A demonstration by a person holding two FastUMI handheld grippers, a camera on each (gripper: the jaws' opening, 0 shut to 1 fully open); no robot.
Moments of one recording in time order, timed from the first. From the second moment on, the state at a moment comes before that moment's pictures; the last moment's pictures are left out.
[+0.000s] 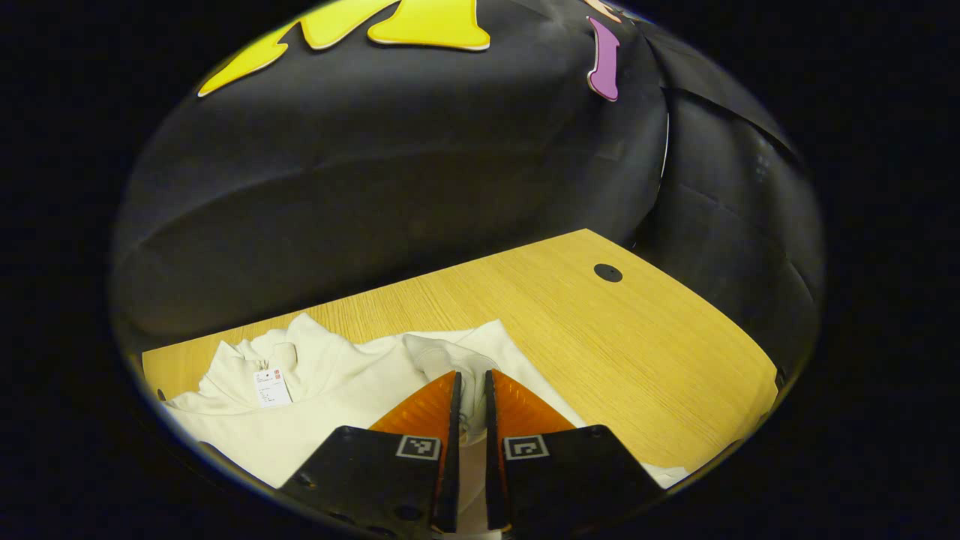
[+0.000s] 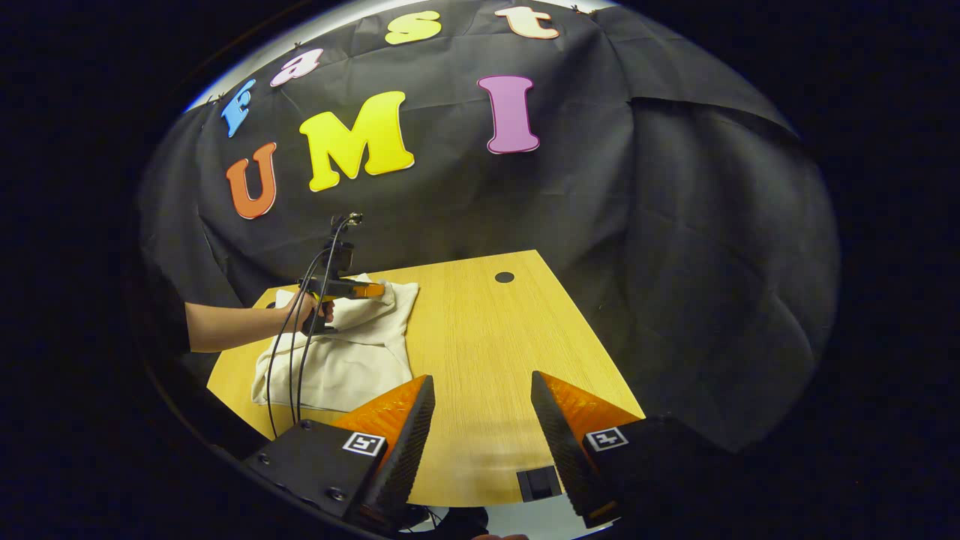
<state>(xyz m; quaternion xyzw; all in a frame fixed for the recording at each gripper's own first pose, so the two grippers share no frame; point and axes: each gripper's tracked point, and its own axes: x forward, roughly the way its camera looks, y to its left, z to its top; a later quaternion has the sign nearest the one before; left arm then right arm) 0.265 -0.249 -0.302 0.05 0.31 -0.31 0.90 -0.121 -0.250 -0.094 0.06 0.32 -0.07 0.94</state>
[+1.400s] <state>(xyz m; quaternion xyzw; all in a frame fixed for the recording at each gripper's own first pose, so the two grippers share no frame) 0.035 0.044 -0.176 0.03 0.27 -0.09 0.96 -0.030 -0.088 -0.139 0.00 0.34 0.07 0.94</state>
